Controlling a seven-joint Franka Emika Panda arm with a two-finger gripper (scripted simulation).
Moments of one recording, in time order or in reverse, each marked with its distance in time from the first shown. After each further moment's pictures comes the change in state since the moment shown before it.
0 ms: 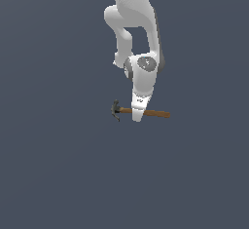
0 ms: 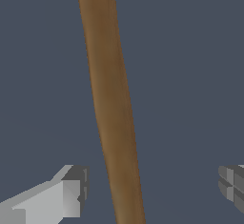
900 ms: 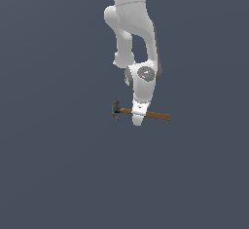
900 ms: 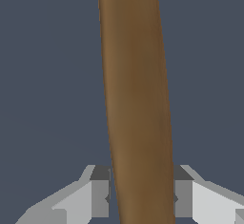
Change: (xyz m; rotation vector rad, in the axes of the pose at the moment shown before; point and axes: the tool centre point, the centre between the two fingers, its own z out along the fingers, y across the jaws) arm 0.003 -0.005 0.046 0.005 -0.001 -0.014
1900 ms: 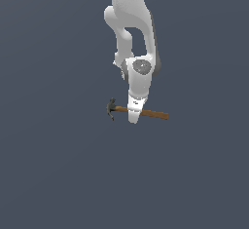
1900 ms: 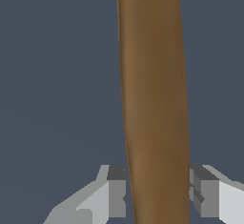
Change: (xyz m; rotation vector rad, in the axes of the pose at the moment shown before) arm -0.019 0.010 -0.035 0.002 0.000 -0.002
